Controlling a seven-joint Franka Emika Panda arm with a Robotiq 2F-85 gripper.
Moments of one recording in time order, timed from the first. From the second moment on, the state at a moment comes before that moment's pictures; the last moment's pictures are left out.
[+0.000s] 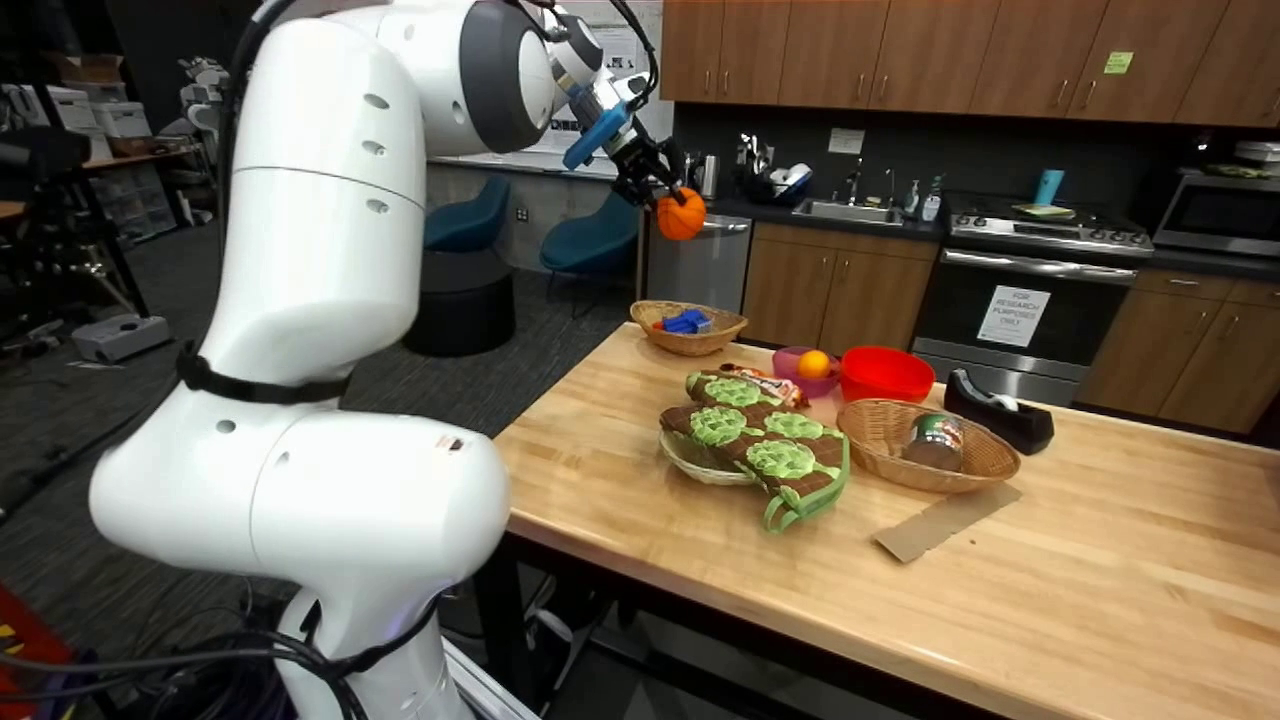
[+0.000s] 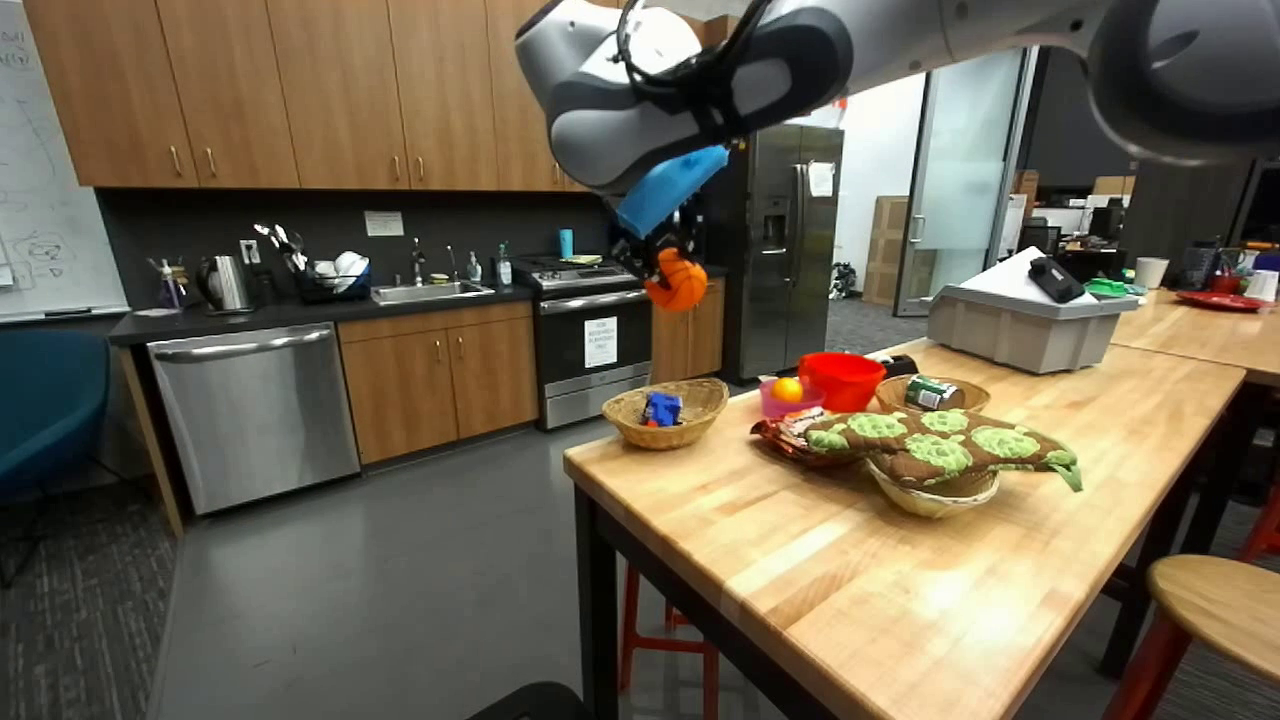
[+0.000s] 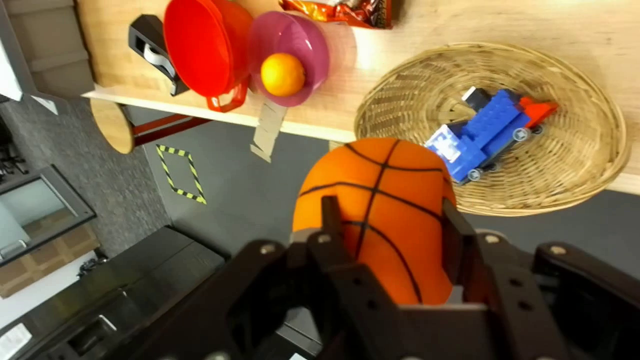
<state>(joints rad) 0.49 0.47 -0.10 -1.21 -0.65 1.67 0.39</state>
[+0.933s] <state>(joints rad) 0.25 -0.01 0.00 -1.77 -0.68 1.73 0.66</state>
